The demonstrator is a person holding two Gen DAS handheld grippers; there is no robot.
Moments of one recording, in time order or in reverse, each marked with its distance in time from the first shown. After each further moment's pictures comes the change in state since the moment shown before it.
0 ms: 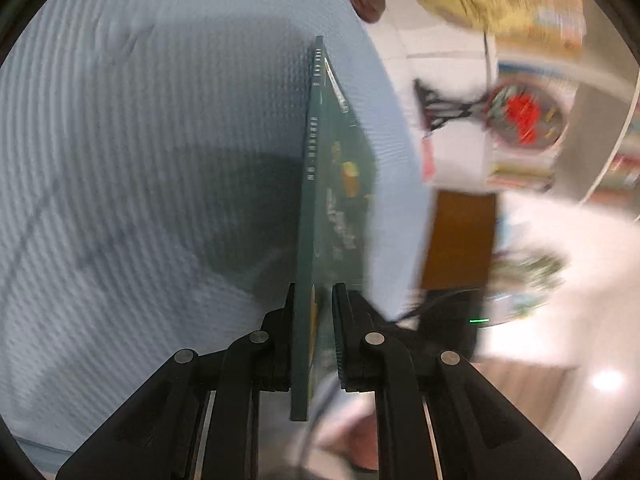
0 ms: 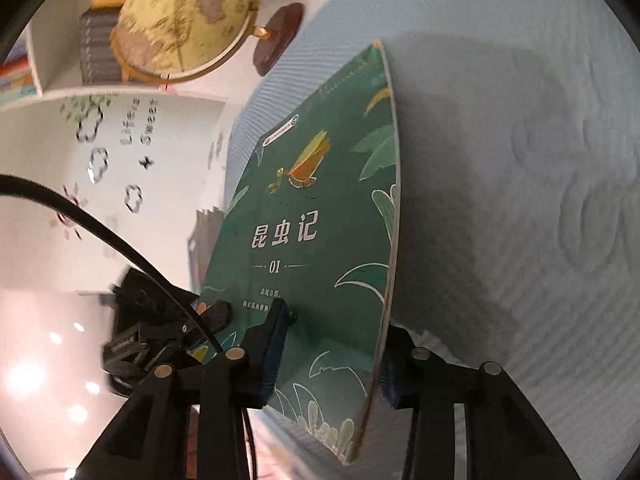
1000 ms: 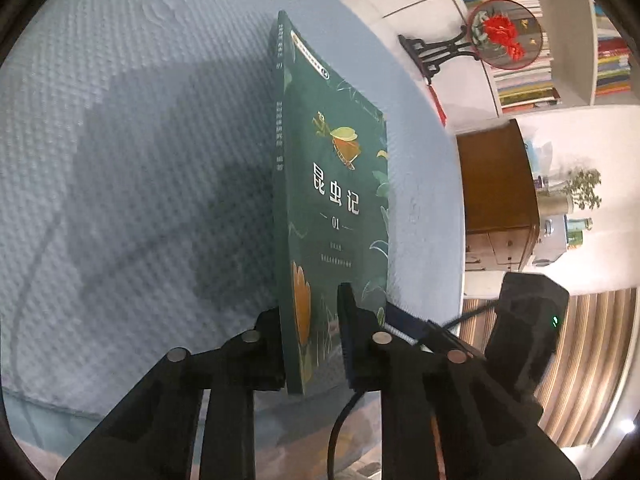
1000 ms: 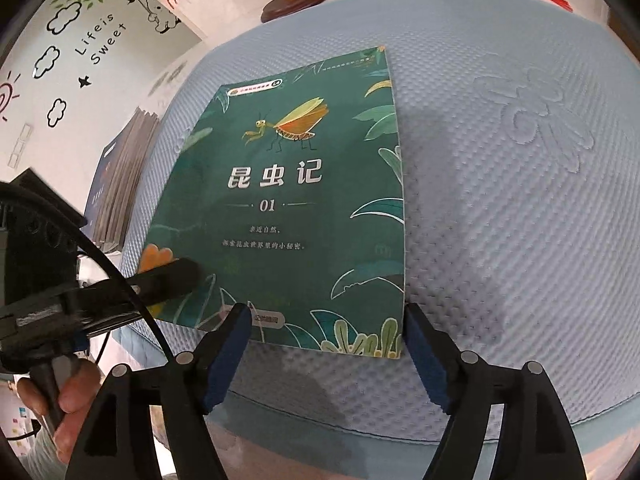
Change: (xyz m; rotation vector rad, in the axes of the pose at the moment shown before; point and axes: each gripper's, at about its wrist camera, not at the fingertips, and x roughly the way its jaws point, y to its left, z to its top) left arm -0.010 0.025 -0.063 0.208 -0.010 0.087; right arm 0.020 0.052 -0.100 -0.214 -0.019 -0.436
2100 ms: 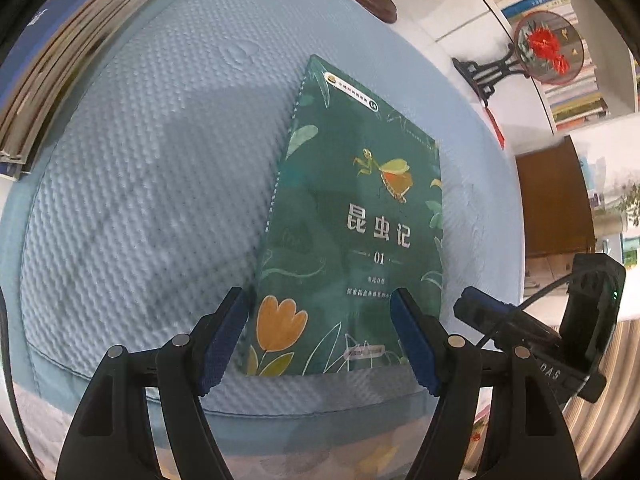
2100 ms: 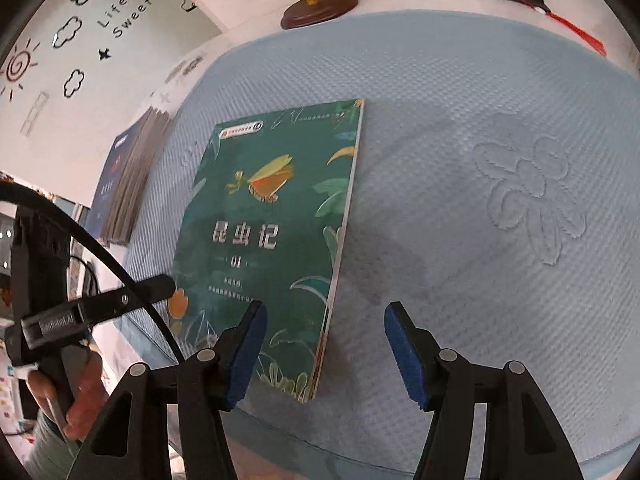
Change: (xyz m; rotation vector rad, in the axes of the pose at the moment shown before) left arm -0.025 -0.008 0.003 -0.006 -0.082 0.273; right arm -0.024 -0.013 0.034 -0.143 0.032 -0.011
